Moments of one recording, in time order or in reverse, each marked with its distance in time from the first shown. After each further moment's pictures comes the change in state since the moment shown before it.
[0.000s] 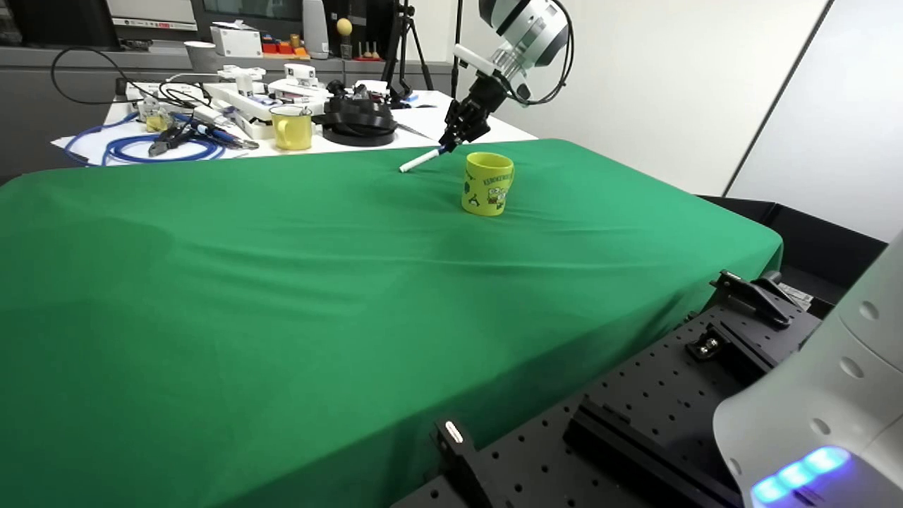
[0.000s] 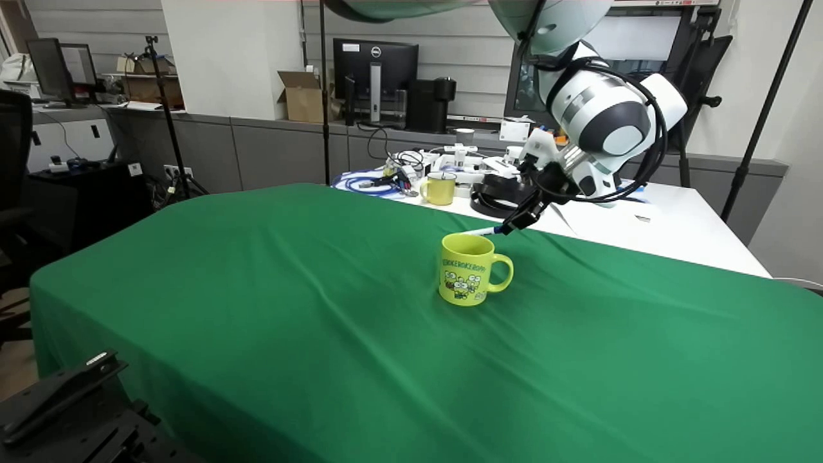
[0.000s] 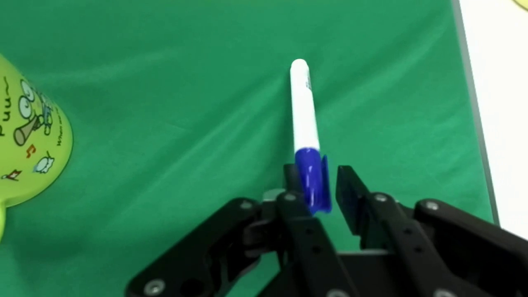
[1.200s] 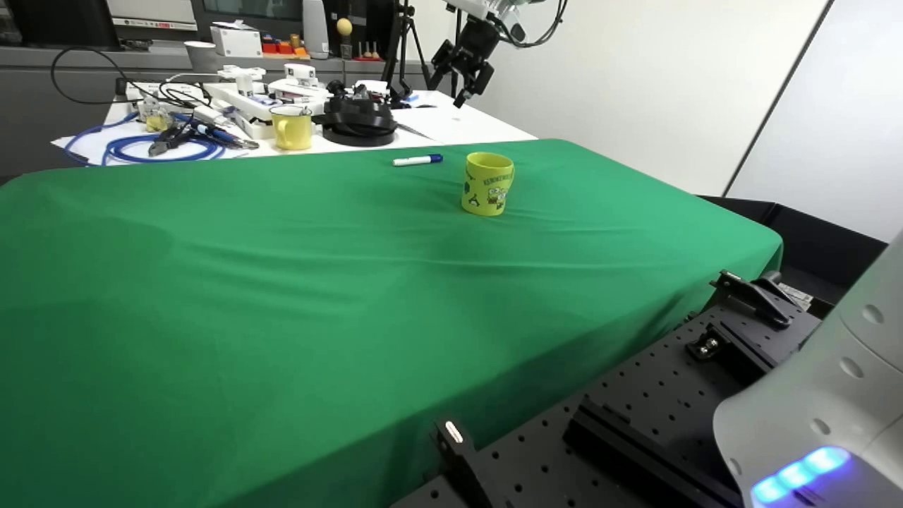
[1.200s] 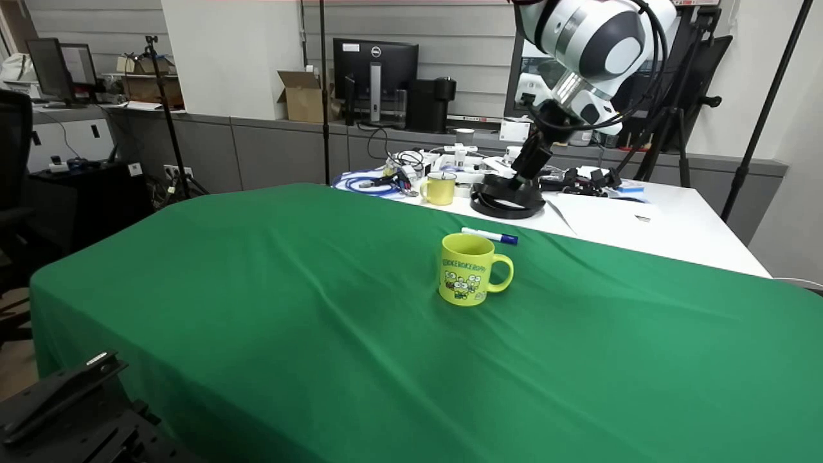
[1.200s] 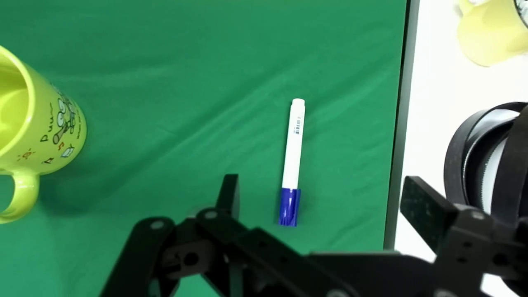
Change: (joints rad) arm 0.064 -0.117 -0.027 0.053 -0.134 -0.055 0.034
